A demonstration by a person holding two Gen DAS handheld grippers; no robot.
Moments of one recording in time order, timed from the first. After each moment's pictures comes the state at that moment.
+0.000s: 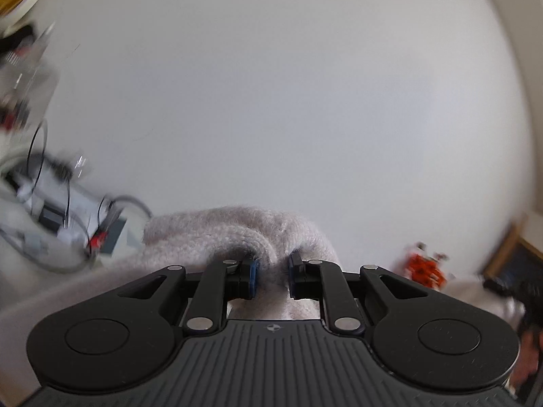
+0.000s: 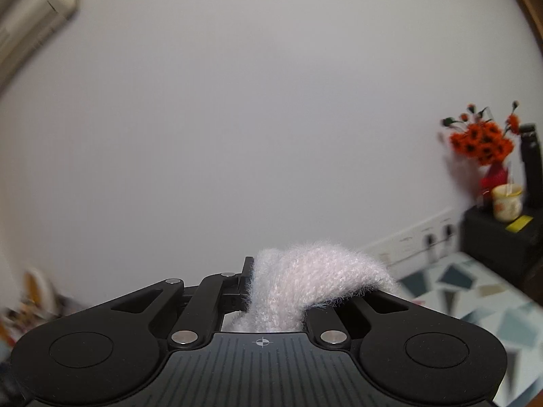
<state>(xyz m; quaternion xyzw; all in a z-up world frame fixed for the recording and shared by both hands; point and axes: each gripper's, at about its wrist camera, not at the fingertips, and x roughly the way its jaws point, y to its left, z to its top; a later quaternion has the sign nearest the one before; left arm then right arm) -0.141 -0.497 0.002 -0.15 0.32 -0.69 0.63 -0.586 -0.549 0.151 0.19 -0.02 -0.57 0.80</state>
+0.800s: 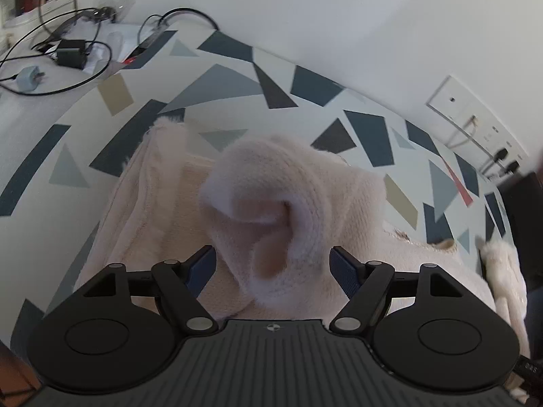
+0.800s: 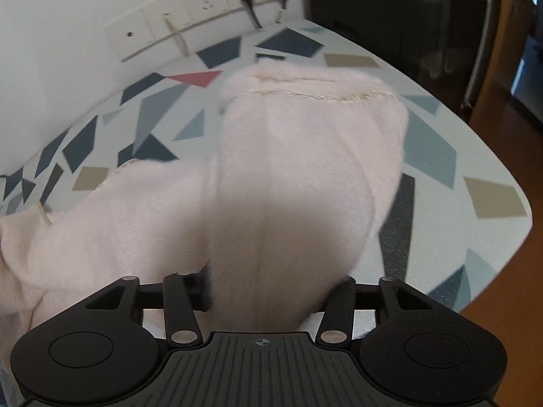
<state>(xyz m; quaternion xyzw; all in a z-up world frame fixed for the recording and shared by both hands) -0.307 -0.642 -0.132 0.13 0.48 -0.51 0.70 -0.745 -0.710 -0.172 0.45 0.24 -0.62 0.60</state>
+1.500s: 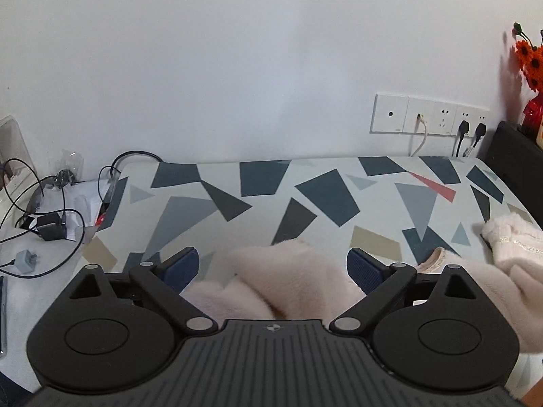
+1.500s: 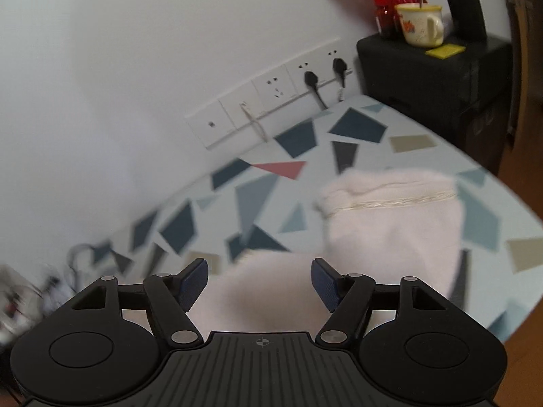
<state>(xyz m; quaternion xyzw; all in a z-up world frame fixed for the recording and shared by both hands) -0.347 -0.673 -0.065 0.22 0.25 -0.61 0.72 -0.705 -0.704 -0.045 0.43 0.10 -0.58 0.69</state>
